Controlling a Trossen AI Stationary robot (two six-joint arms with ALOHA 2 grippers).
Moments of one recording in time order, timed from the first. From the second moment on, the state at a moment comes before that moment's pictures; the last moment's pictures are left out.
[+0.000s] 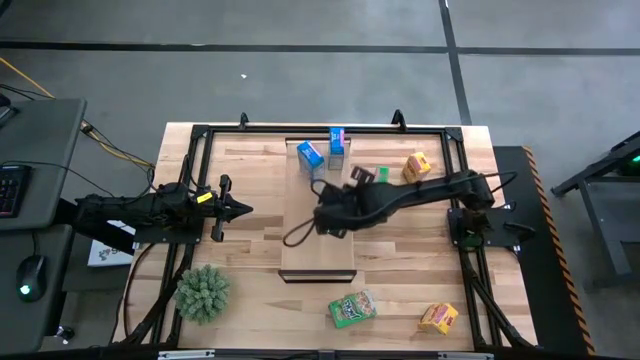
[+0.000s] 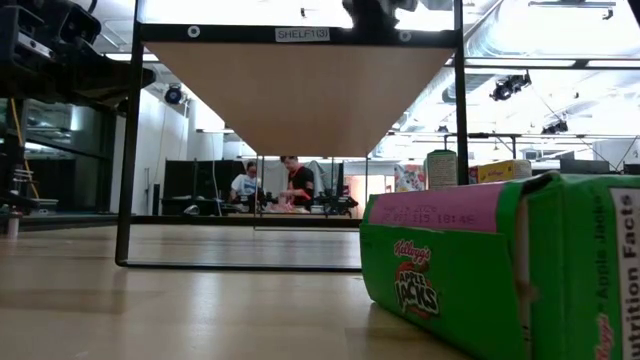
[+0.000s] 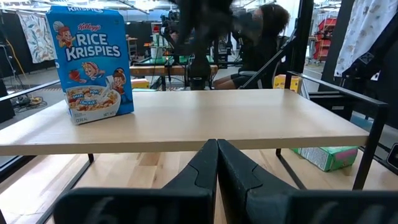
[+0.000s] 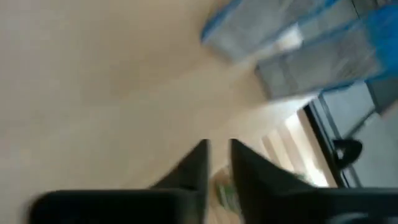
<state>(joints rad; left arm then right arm) 0.00 0.01 0.01 0.01 0.01 0.03 0.19 1.97 1.98 -1.39 0.62 0.53</state>
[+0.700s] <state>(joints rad) 0.00 0.01 0.01 0.01 0.01 0.03 0.13 1.55 0.99 0.12 0.53 0.17</state>
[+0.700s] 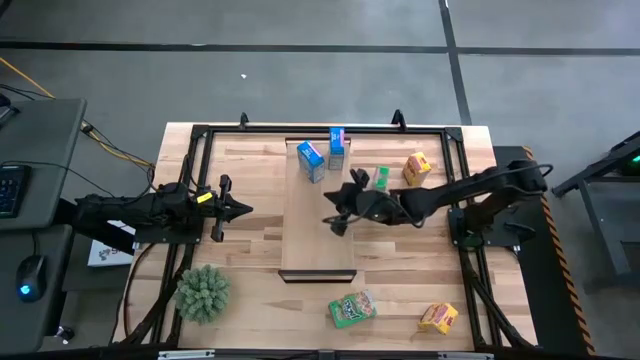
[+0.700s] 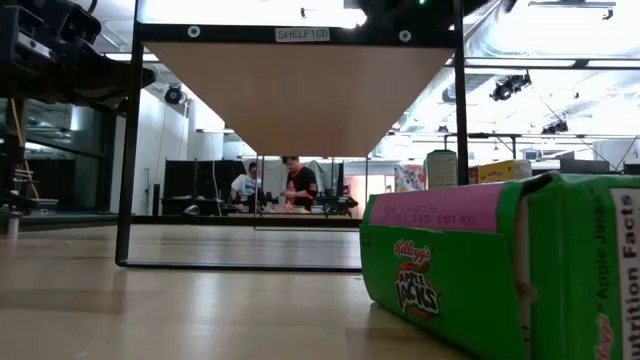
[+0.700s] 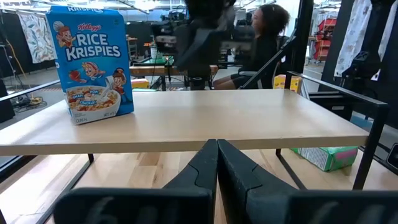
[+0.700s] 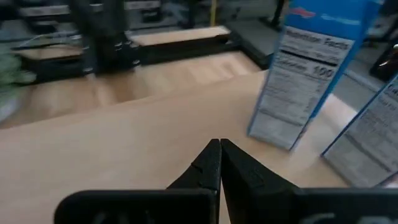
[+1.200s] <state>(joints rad) 0.00 0.01 0.01 0.01 0.01 0.03 0.09 1.74 1.20 0.07 0.80 -0.02</state>
